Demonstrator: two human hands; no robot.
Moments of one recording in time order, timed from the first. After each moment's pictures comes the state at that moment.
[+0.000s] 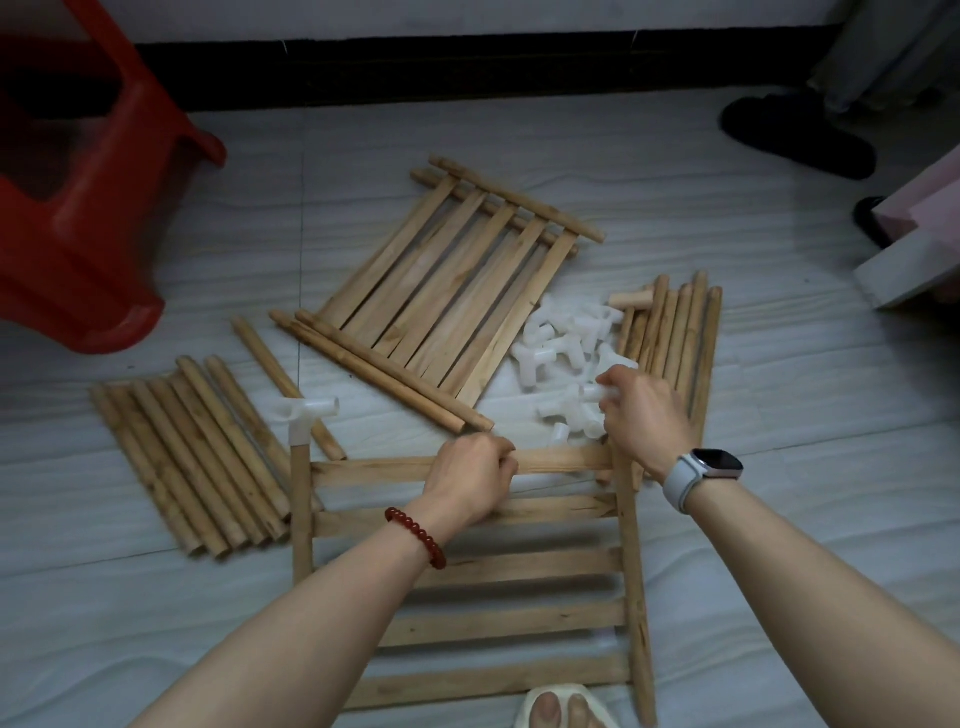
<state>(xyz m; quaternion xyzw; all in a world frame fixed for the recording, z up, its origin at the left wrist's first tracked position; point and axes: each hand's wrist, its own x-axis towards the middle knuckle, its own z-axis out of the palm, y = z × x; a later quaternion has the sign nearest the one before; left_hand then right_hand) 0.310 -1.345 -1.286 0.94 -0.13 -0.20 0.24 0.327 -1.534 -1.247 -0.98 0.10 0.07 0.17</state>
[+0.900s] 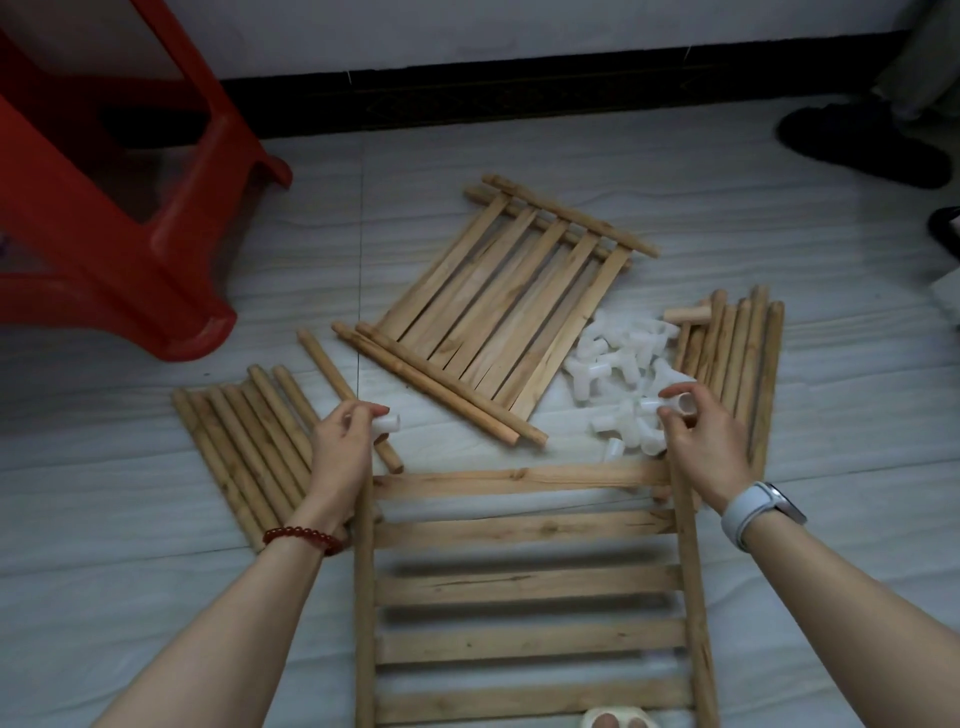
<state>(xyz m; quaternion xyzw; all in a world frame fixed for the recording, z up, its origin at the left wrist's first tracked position) 0.340 -1.194 -1.282 0.79 0.21 -0.02 0.58 0.321 -1.534 -1.276 -0.90 0.18 -0.02 0.39</state>
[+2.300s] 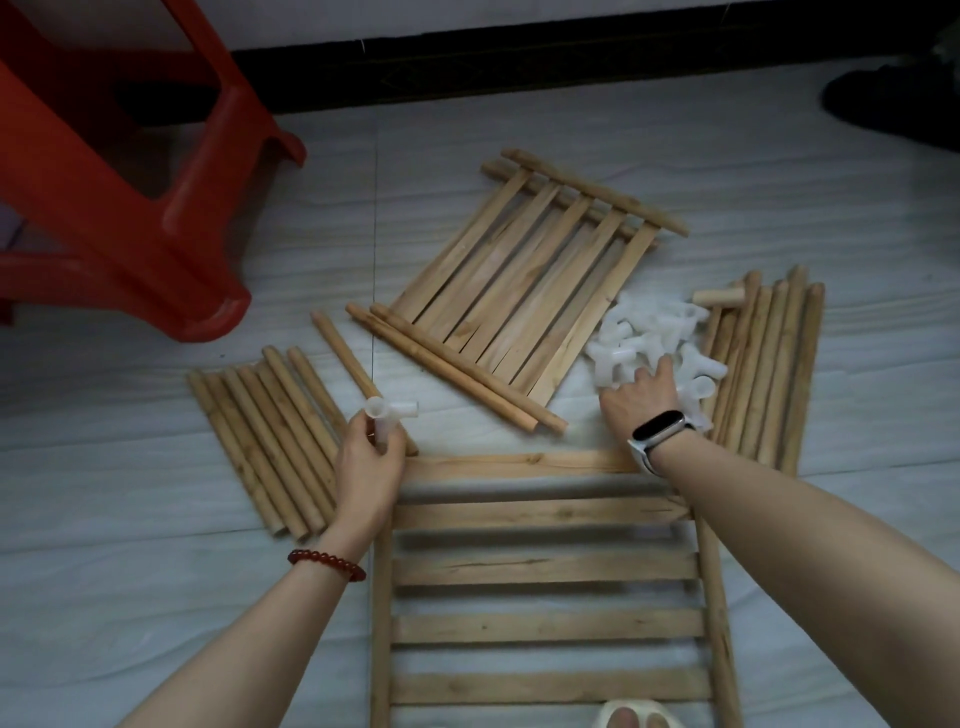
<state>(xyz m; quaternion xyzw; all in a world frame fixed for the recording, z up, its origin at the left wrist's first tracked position) 0.309 -1.201 -1.297 0.86 0.21 -0.03 0.47 0.378 -1.471 -1.299 -0.94 -0.10 0.22 -0.24</state>
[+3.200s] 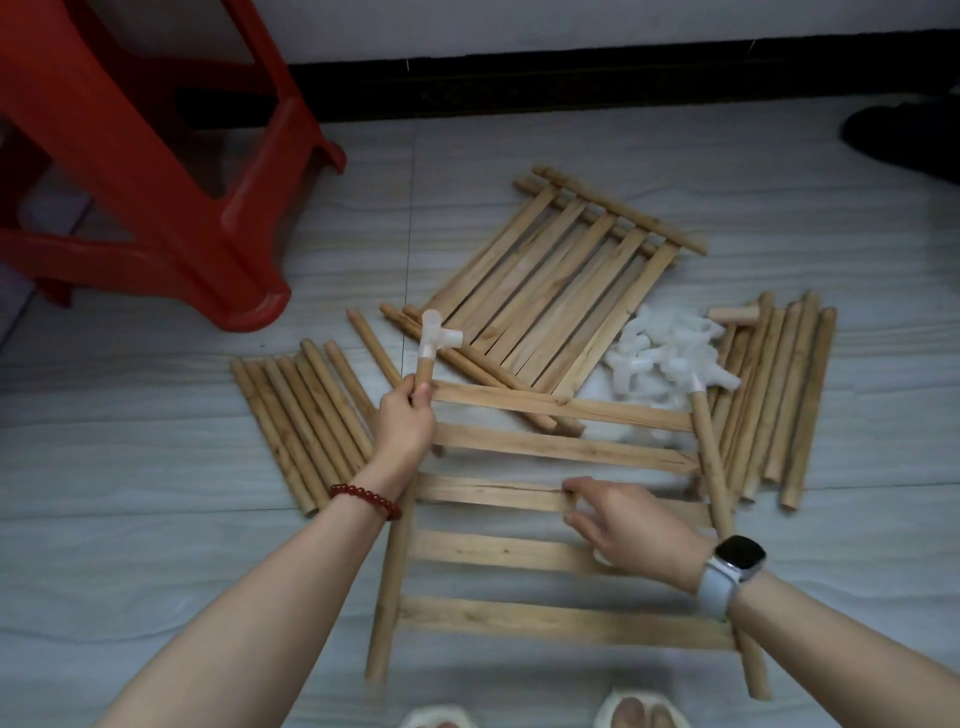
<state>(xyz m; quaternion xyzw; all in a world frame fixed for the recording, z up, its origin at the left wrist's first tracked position) 0.336 -1.203 -1.280 0.84 0.22 -0.04 0.49 0.267 -1.441 -1.256 -0.93 -0.15 0.28 0.20</state>
